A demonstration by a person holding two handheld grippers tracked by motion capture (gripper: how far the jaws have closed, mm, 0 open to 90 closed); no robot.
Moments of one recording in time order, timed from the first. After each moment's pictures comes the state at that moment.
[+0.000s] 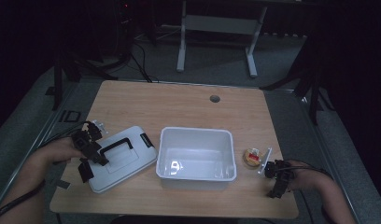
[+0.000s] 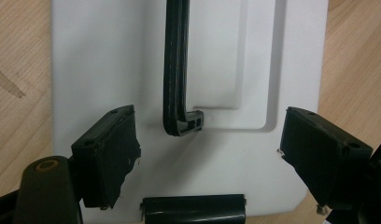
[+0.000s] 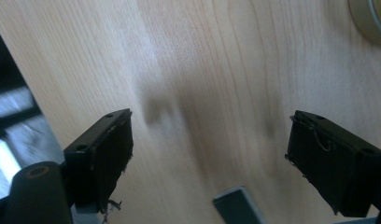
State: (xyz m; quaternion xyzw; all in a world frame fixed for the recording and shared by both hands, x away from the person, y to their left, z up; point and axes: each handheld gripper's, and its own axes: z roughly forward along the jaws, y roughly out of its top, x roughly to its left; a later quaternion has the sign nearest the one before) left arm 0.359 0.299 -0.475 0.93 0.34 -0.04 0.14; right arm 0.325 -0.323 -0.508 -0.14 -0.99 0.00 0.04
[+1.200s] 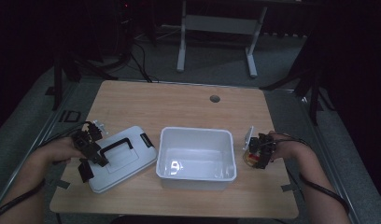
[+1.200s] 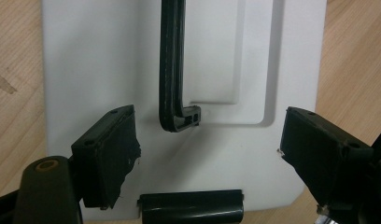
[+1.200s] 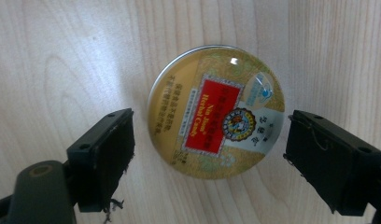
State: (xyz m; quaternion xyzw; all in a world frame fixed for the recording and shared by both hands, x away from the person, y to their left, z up) left arm 0.360 0.298 -0.477 0.93 0.34 -0.06 0.13; right arm 0.406 -0.280 -0.498 -0.07 -1.00 0.01 -0.05
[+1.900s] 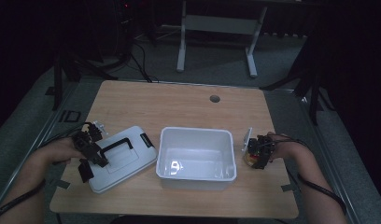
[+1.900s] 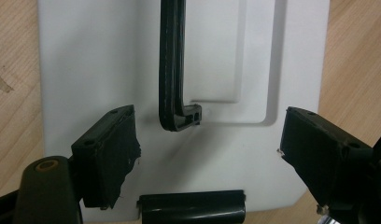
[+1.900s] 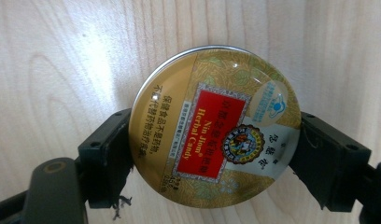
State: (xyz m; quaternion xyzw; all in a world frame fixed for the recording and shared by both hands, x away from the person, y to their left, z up) left arm 0.359 0.299 -0.480 0.93 0.34 -0.06 0.13; right arm 0.407 -0.279 -0.506 -0.06 -1.00 0.01 -0.05
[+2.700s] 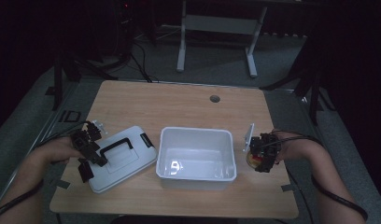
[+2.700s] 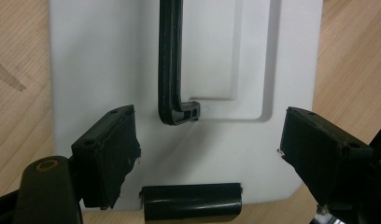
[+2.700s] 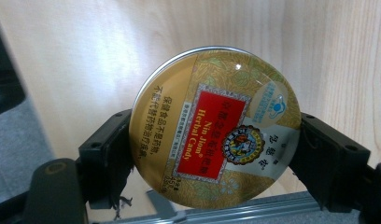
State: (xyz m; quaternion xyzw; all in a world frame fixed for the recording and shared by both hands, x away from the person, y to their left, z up) left arm 0.356 0.298 -0.470 0.93 0.33 -0.05 0.13; right arm 0.360 -0.253 -0.424 -0.05 -1.00 0.02 -0.03
